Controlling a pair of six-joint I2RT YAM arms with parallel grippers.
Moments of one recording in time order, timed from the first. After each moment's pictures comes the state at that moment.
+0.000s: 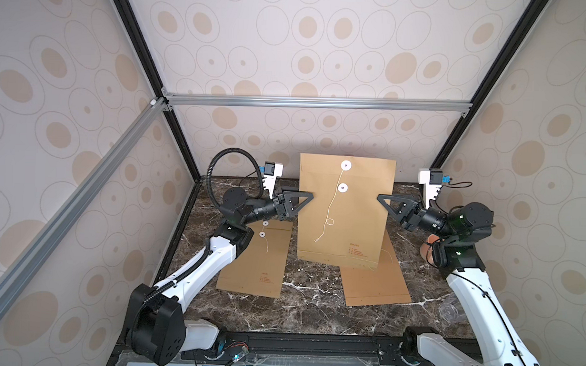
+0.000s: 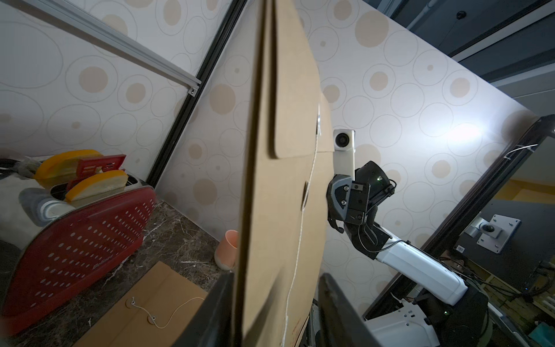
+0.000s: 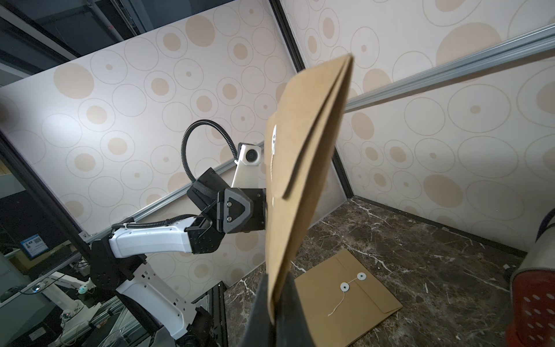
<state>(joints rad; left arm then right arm) -0.40 1.32 1.00 0.65 0.87 -0.82 0.12 1.02 0.97 0.38 -1.10 0.72</state>
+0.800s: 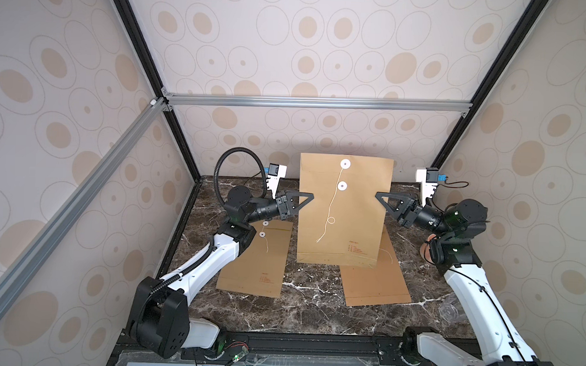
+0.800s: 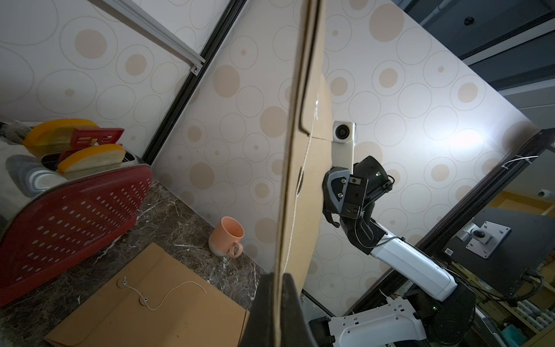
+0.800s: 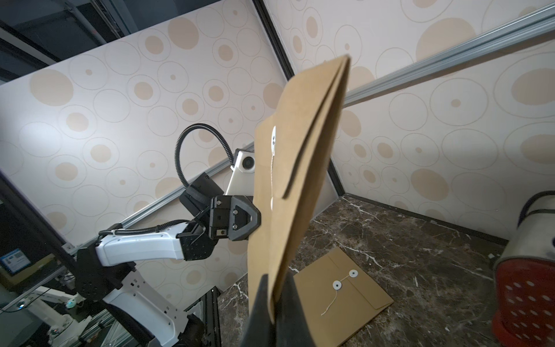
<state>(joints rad) -0.40 1.37 1.00 0.63 0.89 -0.86 0.12 1.04 0.97 0.33 -1.05 0.67</state>
